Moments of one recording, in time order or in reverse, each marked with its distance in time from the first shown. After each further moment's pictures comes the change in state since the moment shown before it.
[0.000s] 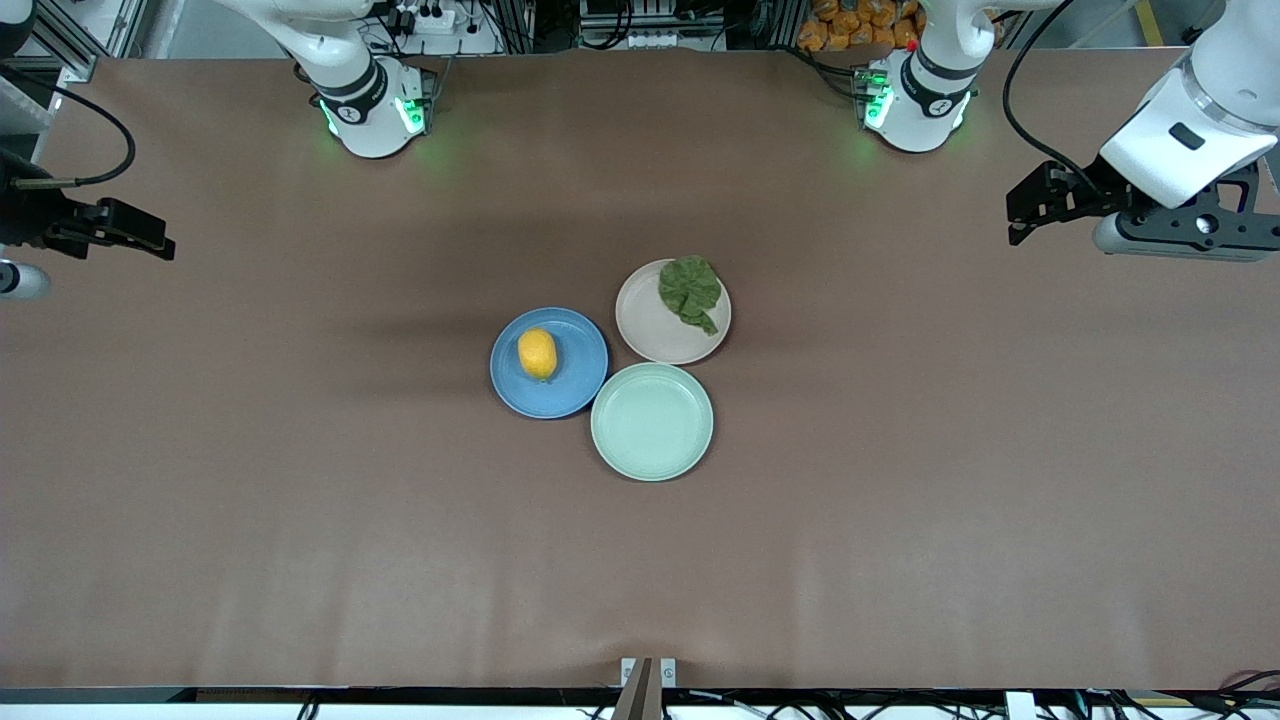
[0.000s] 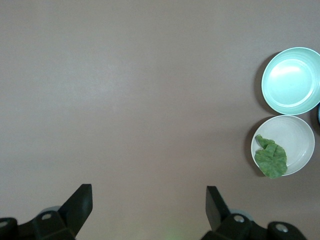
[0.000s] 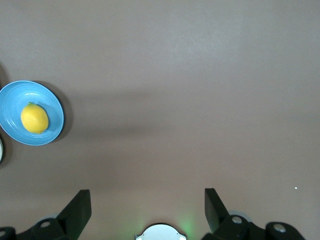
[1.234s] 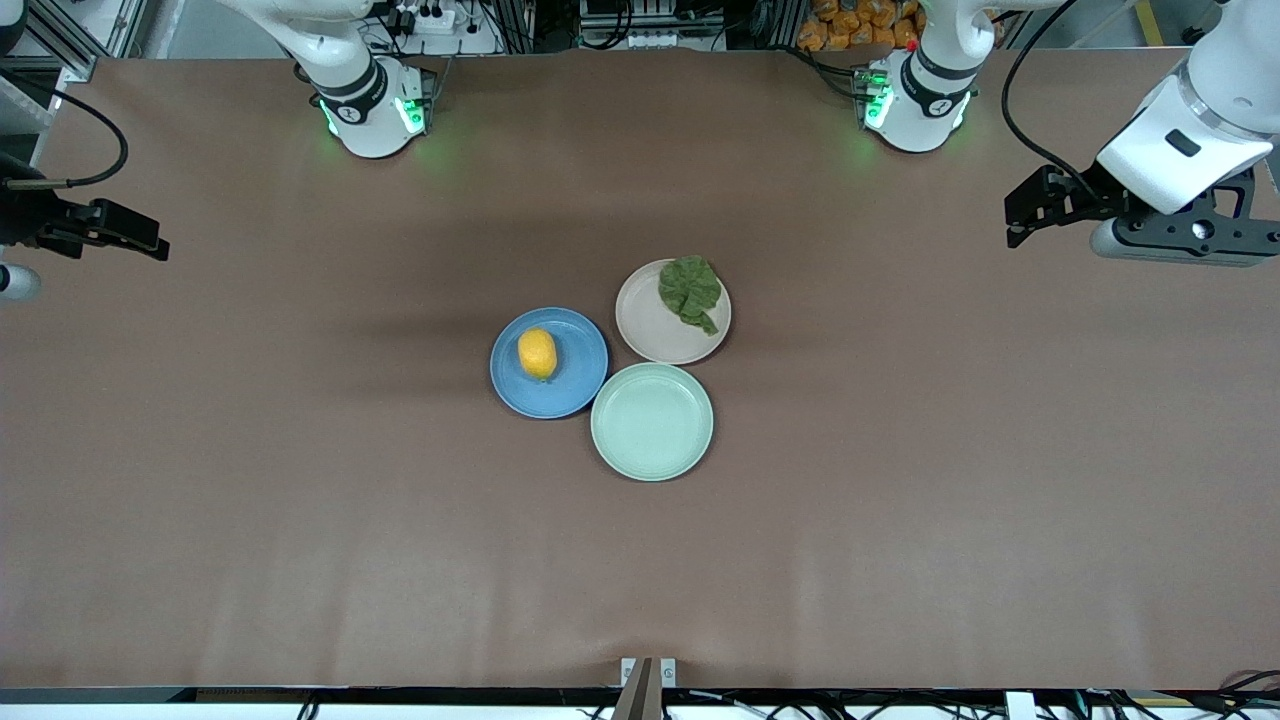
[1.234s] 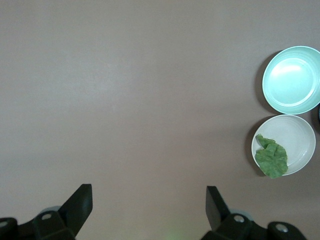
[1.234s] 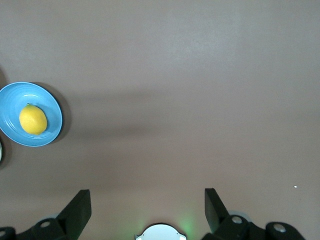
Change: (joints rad) left arm 0.000 0.008 0.000 0.000 0.000 0.000 0.000; right arm -0.008 0.000 0.003 0.000 0.000 0.000 0.000
